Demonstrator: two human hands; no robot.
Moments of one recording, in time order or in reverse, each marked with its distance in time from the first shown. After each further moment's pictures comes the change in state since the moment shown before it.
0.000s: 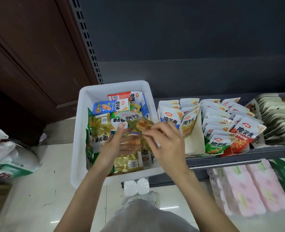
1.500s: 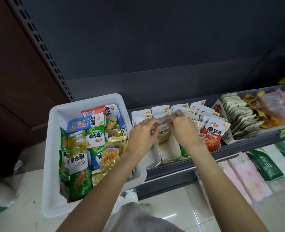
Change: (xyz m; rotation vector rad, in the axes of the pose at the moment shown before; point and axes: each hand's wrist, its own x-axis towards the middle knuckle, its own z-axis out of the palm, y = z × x) left_hand 0.082 -0.005 0.128 0.878 0.038 0.883; right_hand 0.029 0.118 -0.064 -0.555 -0.443 0.417
